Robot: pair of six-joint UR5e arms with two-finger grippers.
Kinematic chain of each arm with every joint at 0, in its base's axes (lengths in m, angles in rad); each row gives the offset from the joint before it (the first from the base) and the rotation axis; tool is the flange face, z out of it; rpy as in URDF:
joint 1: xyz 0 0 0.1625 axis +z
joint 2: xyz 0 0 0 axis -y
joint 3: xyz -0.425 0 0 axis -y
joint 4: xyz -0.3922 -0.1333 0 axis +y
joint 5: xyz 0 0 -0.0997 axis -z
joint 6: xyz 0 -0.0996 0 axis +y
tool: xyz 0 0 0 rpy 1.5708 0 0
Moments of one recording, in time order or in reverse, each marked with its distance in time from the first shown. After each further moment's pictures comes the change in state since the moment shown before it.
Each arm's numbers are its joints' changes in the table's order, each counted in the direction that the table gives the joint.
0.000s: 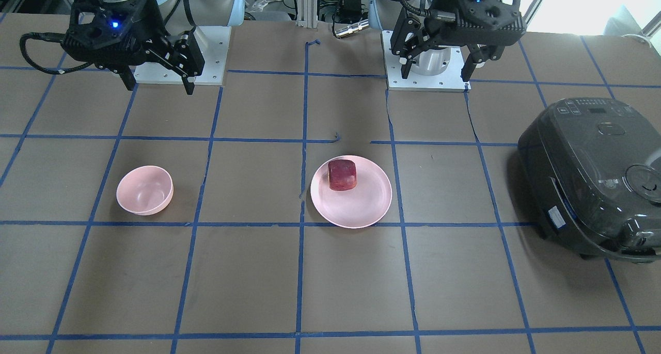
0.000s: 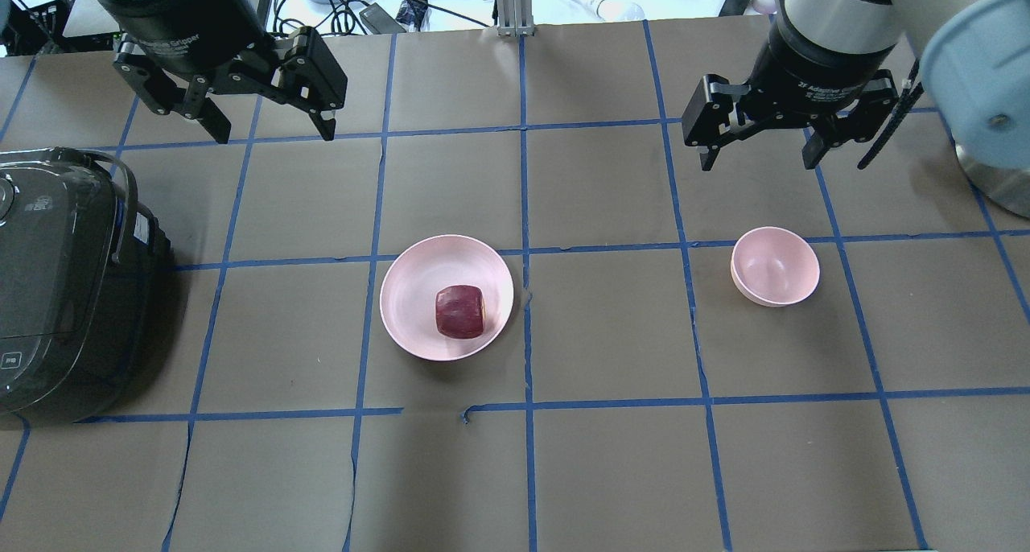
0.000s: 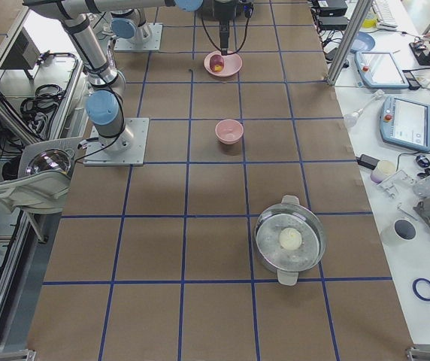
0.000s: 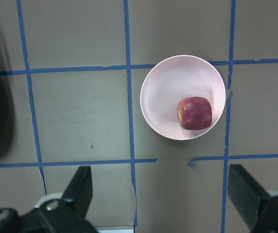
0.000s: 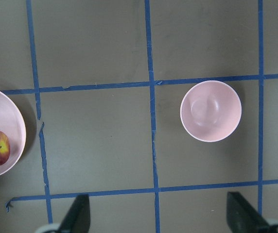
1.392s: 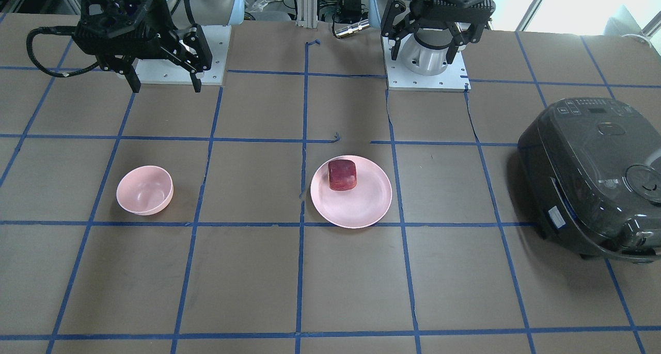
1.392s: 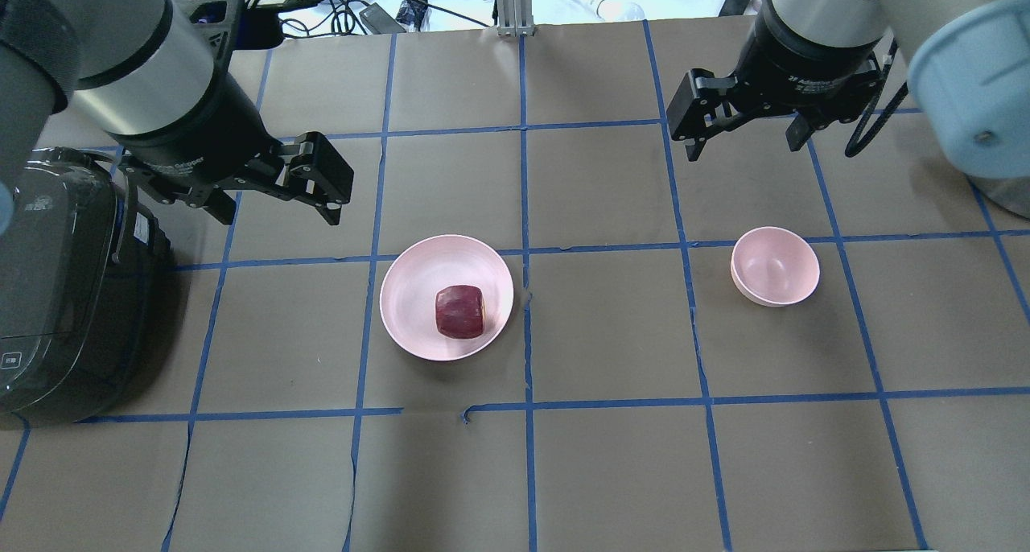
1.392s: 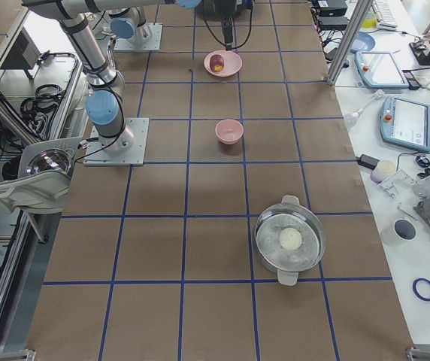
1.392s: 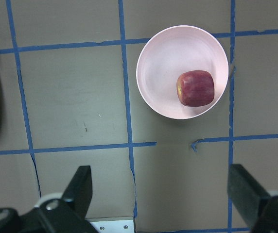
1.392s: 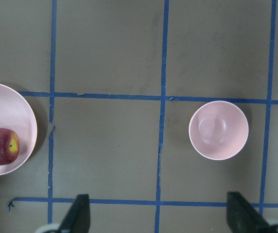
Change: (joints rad) left arm -0.023 0.176 -0.230 -0.082 0.007 -0.001; right arm 0.026 -0.005 -0.002 0.043 0.010 0.052
